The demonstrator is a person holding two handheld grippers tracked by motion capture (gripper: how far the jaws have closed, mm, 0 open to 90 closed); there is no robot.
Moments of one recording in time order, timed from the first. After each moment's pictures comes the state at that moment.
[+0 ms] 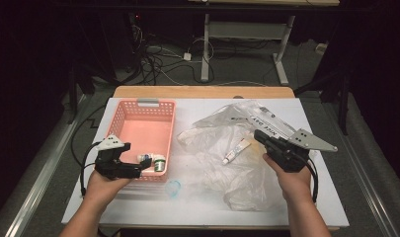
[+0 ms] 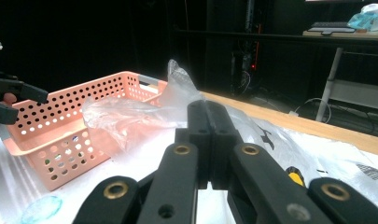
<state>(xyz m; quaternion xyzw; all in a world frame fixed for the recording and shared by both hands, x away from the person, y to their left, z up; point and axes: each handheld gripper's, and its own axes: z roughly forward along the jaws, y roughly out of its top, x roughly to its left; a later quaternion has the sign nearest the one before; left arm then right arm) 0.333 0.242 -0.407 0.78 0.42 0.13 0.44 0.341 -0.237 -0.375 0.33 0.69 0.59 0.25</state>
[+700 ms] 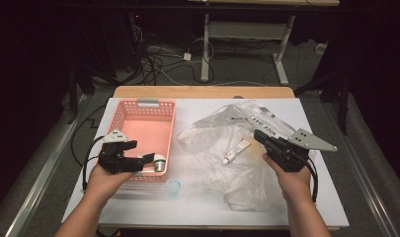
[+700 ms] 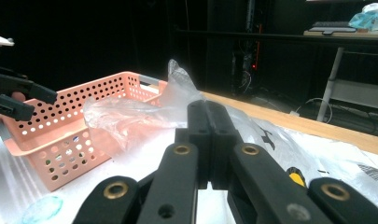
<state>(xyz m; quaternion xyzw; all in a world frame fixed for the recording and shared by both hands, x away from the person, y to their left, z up) 0.347 0.230 -0.397 0.80 0.42 0.10 0.42 0.341 -0.236 -0.375 0.33 0.69 0.59 0.25</state>
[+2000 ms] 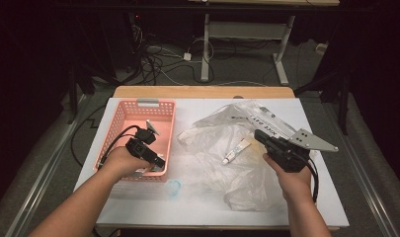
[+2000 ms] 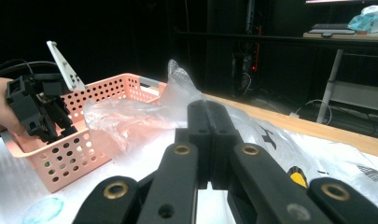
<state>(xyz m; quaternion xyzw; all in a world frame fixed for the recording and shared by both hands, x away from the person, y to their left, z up) 0.420 0.180 -0.423 0.88 0.45 -0.08 0.16 0.340 -0.237 -0.374 0.33 0.69 0.59 0.25</state>
